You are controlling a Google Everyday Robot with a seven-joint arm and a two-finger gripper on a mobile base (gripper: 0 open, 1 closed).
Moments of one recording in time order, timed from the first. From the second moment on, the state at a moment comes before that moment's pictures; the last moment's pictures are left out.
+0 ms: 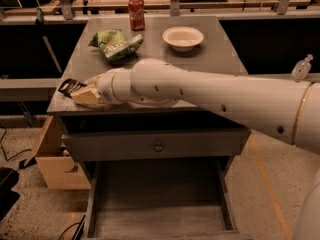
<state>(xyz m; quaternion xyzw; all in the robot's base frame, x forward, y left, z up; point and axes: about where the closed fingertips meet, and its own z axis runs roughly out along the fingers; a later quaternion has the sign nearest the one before) 0.636 0.200 0.827 -0.43 0.71 0.26 0.49</state>
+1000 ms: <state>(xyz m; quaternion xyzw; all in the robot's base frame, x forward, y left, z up) 0.635 0.200 0.827 -0.43 0.71 0.26 0.49</state>
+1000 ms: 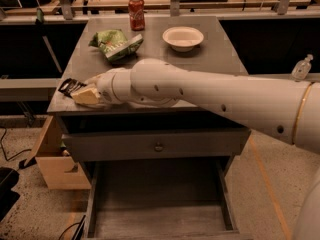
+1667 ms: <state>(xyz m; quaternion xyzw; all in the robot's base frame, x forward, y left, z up) 0.635 0.200 0.827 -0.43 0.71 0.26 0.49</state>
